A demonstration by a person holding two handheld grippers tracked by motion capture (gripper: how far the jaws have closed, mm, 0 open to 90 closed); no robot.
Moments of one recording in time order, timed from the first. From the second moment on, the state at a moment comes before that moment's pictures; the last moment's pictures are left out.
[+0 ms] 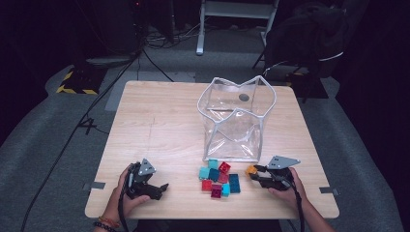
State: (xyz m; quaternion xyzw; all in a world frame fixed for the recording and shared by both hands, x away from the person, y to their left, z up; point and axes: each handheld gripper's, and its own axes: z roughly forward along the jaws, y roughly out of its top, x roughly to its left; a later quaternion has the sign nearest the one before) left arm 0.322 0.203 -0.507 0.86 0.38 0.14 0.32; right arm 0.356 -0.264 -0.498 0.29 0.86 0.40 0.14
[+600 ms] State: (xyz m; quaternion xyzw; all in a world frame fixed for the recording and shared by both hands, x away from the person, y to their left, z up) left arm 0.323 0.204 -0.507 0.86 0.38 0.13 0.32; right arm 0.352 -0.281 -0.494 0.30 0.85 0.41 0.16
